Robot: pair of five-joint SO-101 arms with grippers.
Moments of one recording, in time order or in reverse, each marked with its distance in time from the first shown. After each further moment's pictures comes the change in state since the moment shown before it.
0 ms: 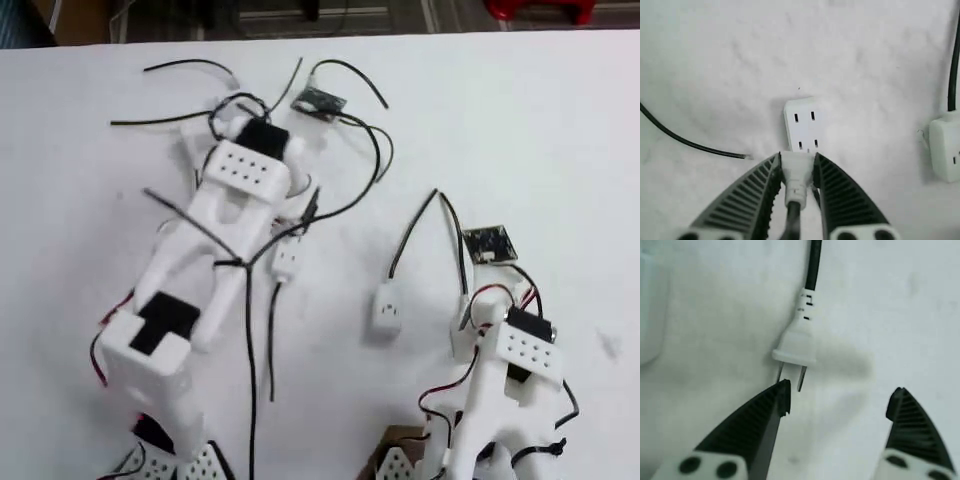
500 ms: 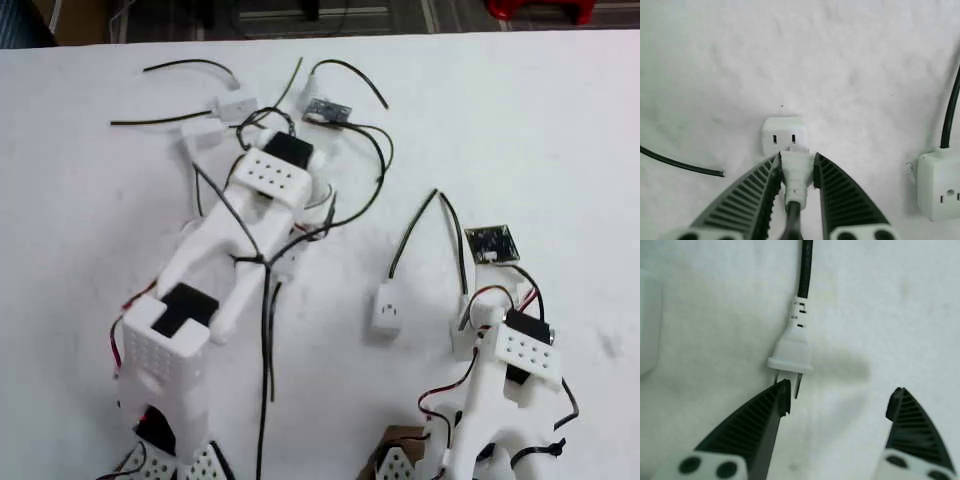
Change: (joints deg) left arm 3.0 6.1 -0.1 -5.4 8.2; right arm 0.1 0.0 0.4 -1.5 -1.8
